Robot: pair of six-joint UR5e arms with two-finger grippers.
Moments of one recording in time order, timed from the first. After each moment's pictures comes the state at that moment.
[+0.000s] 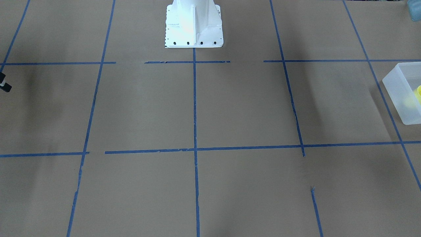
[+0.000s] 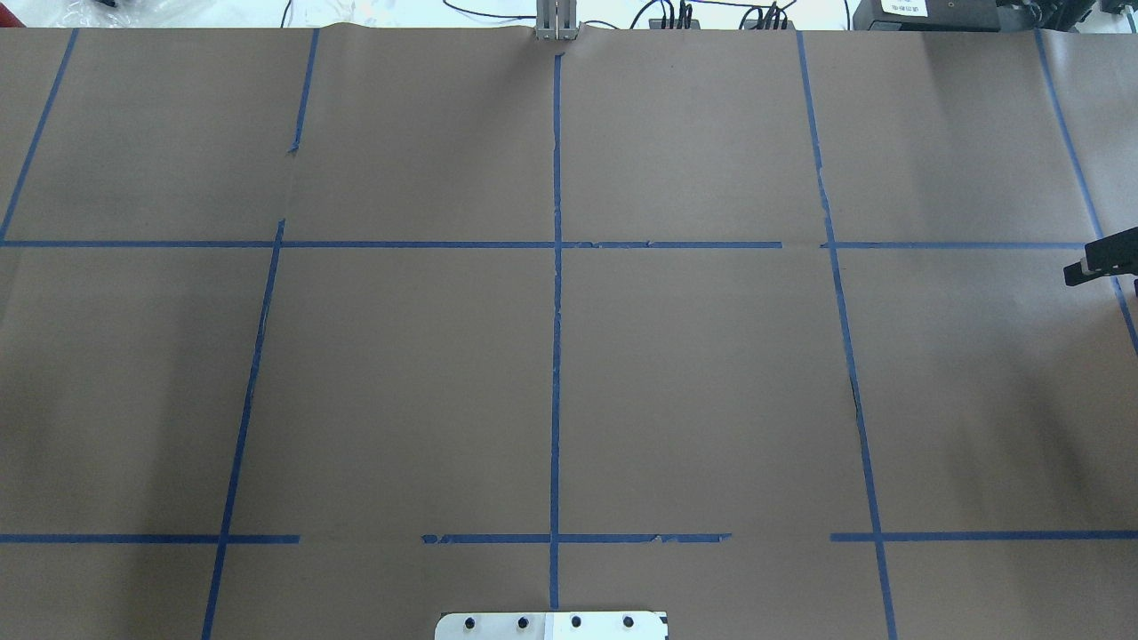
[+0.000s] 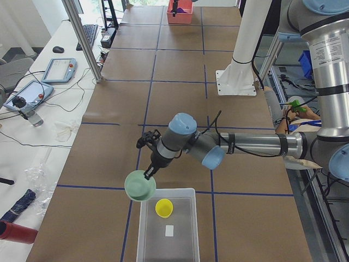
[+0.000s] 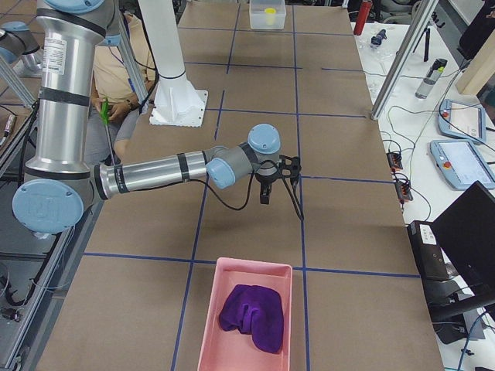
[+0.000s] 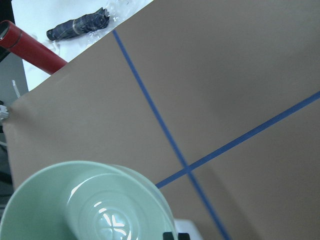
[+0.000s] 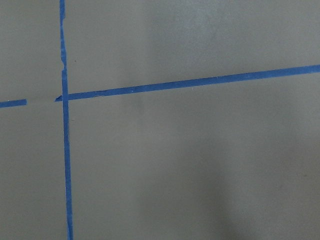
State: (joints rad) left arm -1.50 -1.31 -1.71 -2.18 -2.01 0.14; right arm 1.25 -1.72 1.91 -1.22 2.40 0.70
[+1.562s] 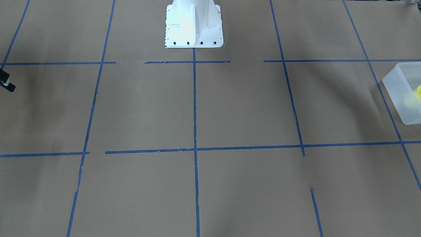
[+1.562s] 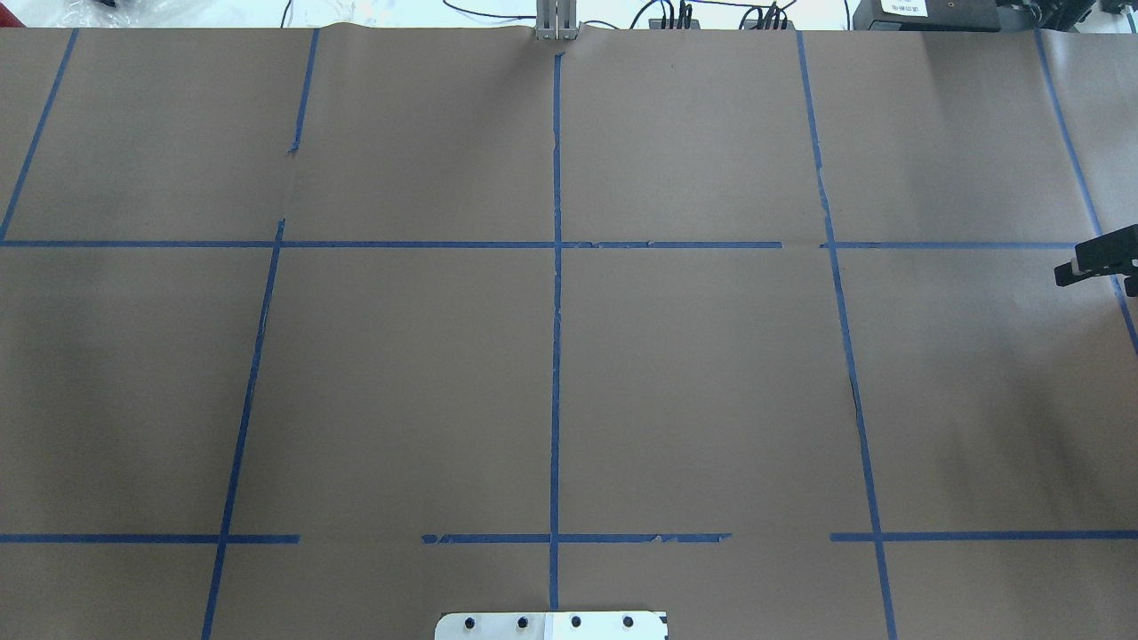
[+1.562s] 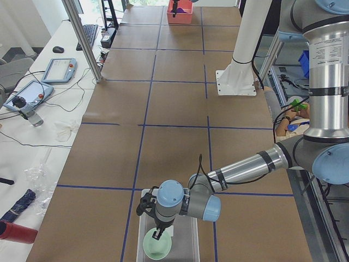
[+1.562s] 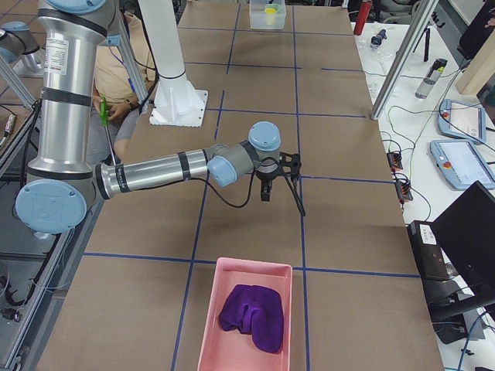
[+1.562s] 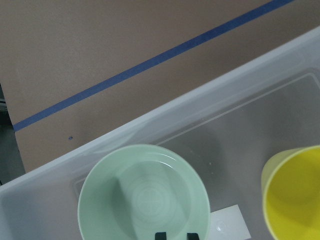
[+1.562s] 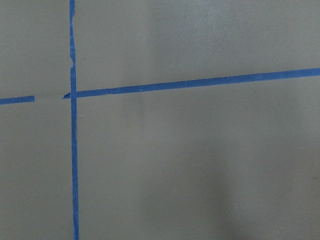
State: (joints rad) left arm -1.56 -1.45 -1.26 -2.20 -2.20 0.25; right arm 1.23 -1.71 1.91 -1.22 2.40 0.70
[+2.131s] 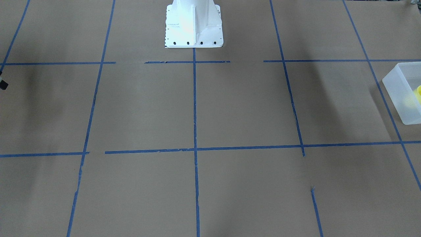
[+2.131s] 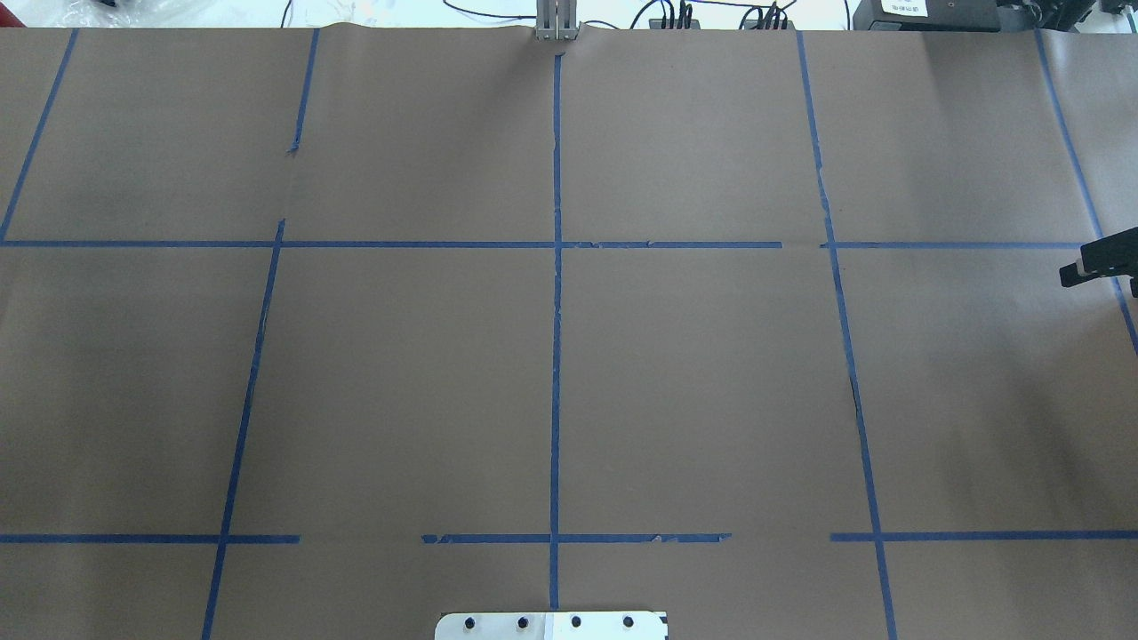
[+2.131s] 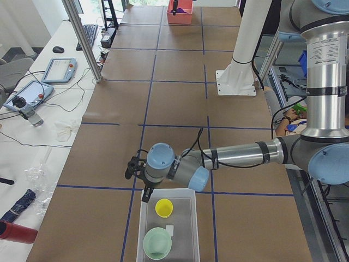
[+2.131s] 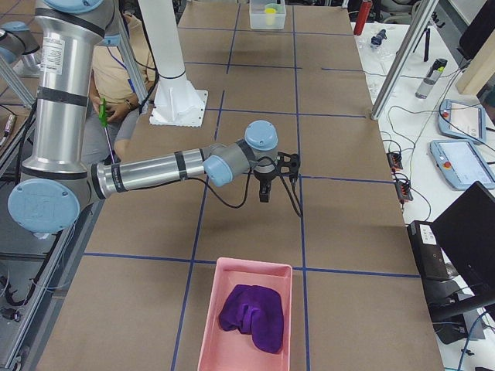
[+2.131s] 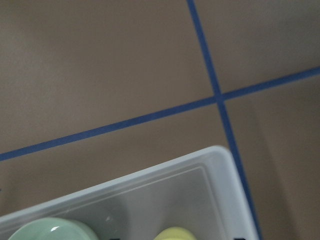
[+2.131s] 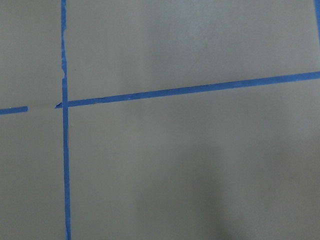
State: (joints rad) left arm -1.50 -1.49 -1.60 -2.03 -2.33 -0.16; right arm 1.29 -1.74 1.94 -1.23 2.39 0.68
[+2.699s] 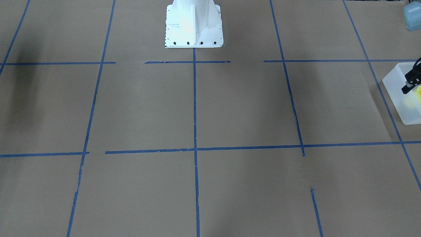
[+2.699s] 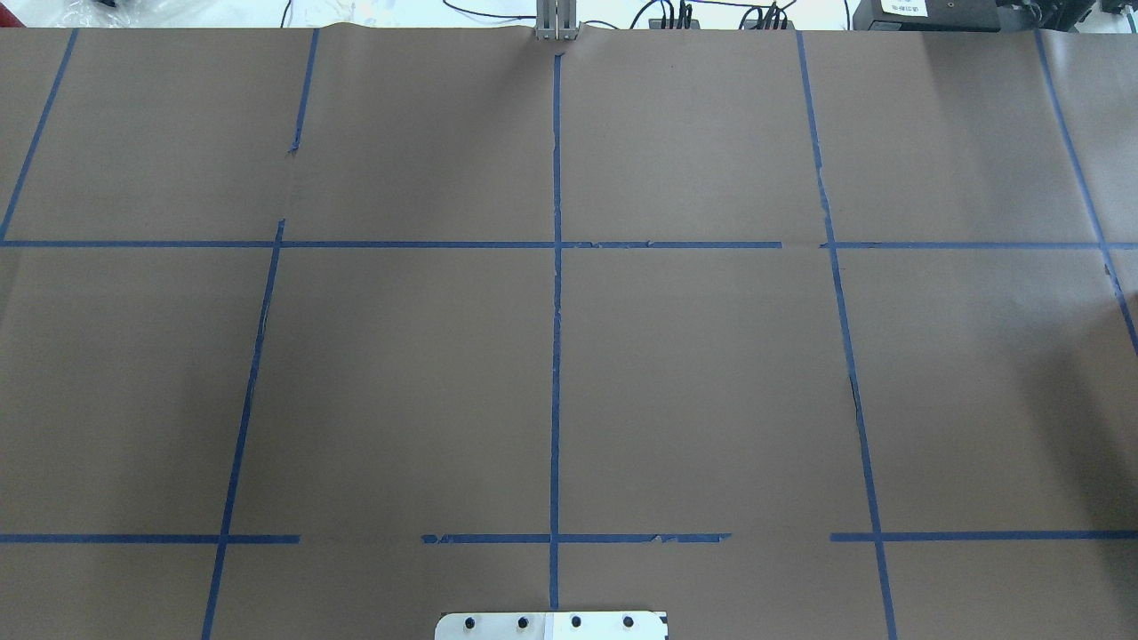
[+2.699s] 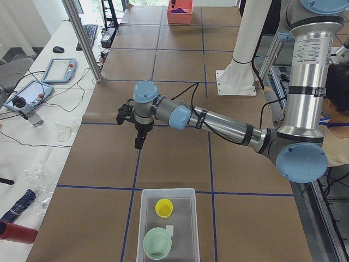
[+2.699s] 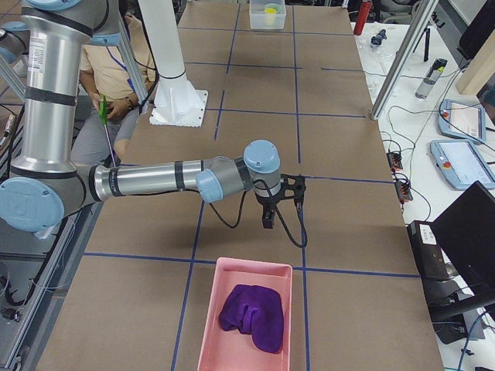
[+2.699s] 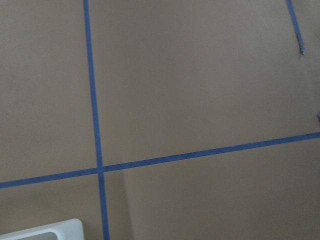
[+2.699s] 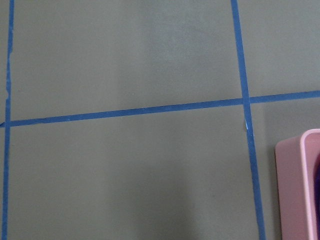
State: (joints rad) left arm -1.37 -1.60 -1.85 -1.70 -2.33 -0.24; right arm 1.44 -1.74 1.85 -1.32 2.37 0.42
